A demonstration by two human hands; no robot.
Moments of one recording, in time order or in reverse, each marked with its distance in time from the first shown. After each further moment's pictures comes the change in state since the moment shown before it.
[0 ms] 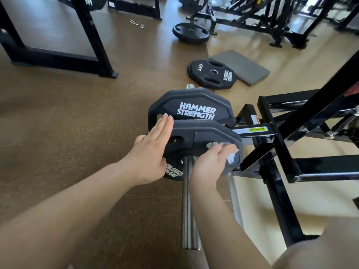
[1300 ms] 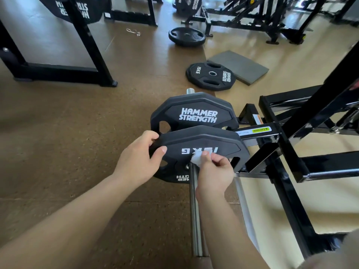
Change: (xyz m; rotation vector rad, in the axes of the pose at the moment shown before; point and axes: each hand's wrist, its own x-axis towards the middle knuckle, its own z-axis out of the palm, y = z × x) left_hand -0.001 -0.029 0.004 -0.214 0.264 -0.248; right_hand 0.010 0.023 -0.004 0.024 0.045 -0.119
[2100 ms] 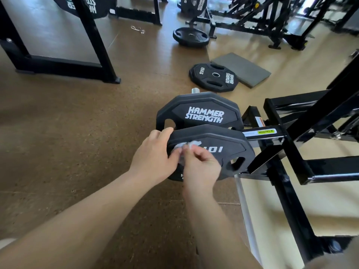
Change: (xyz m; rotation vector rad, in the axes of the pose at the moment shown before) left_hand -0.004 0.019 0.001 0.048 0.022 0.068; right_hand -0.043 -0.008 0.024 -0.048 -0.216 0.013
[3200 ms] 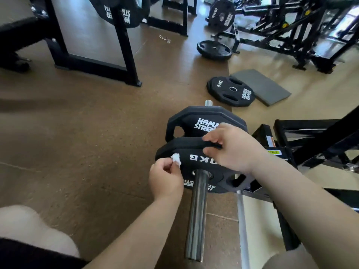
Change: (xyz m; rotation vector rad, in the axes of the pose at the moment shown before) left_hand -0.035 0.041 0.059 -0.715 0.469 -0.711; right_hand 0.058 -0.145 -0.040 -1.400 -0.790 -0.754
